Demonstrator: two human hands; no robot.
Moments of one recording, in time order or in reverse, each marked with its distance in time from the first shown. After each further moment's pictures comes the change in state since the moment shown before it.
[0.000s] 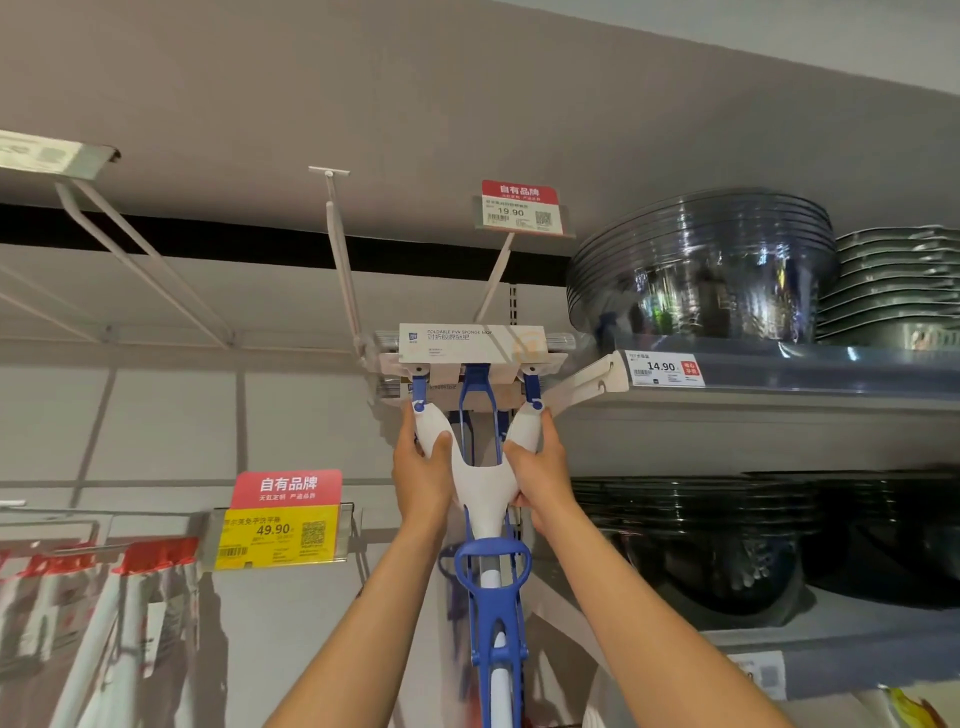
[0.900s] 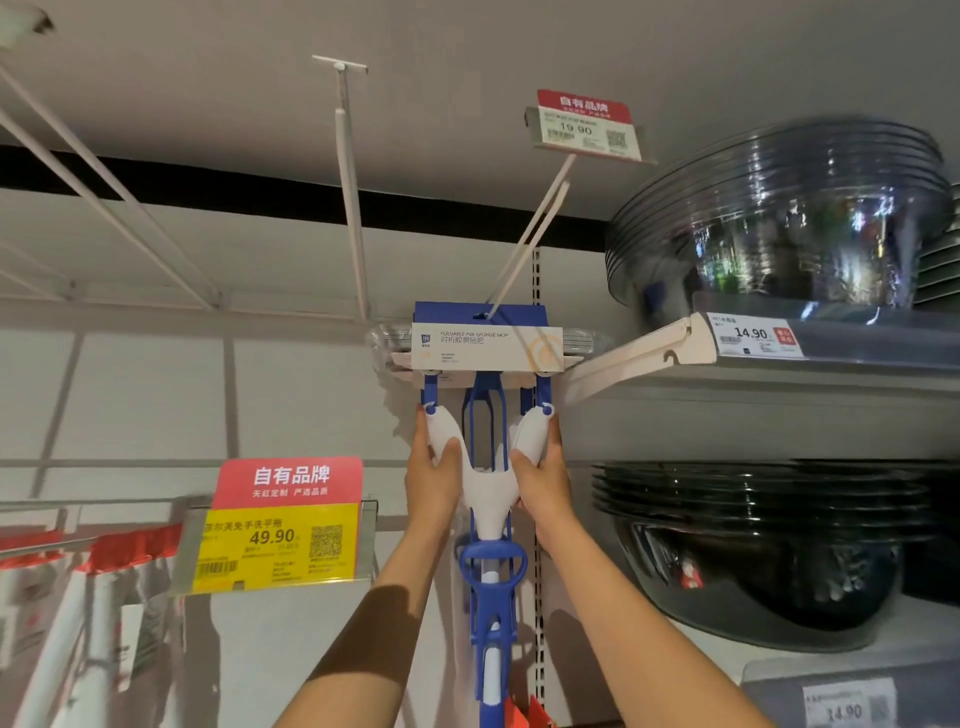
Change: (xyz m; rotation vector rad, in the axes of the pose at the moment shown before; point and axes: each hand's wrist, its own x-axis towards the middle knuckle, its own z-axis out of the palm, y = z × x) left_hand 0.042 -0.074 -0.006 0.026 -0.132 -0.118; right_hand 0.044 0.081 0.039 -0.092 0.033 -0.026
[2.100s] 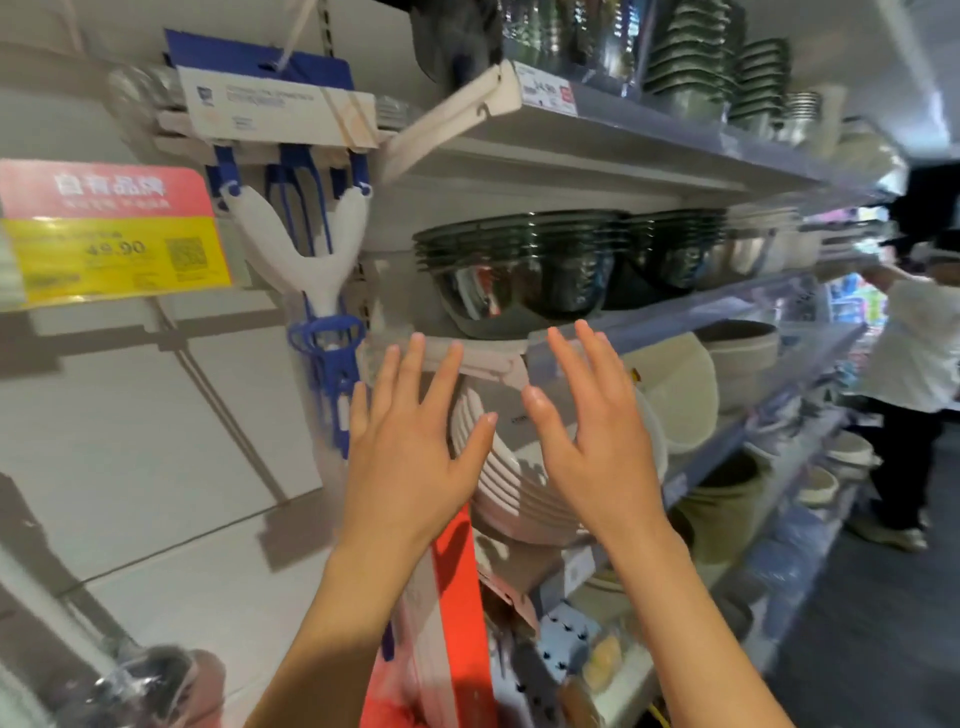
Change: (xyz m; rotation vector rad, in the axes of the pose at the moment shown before) left_hand -0.265 0.028 -0.071 0.733 -0.594 0.552; right_hand -0.324 -0.053 -0.148 -0.966 0.273 -0.288
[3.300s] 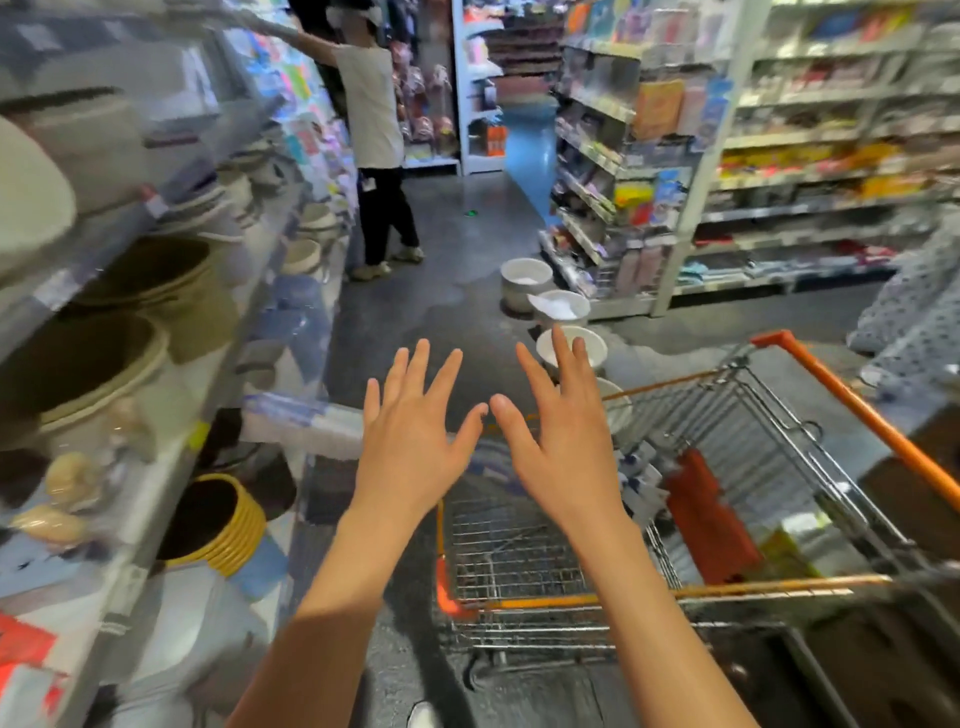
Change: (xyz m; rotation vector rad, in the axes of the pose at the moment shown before) left_hand -0.365 0.421 0.026 -0.623 -0.771 0.641; right_hand -0.468 -0.030 -0.404 -0.752 0.226 0.860
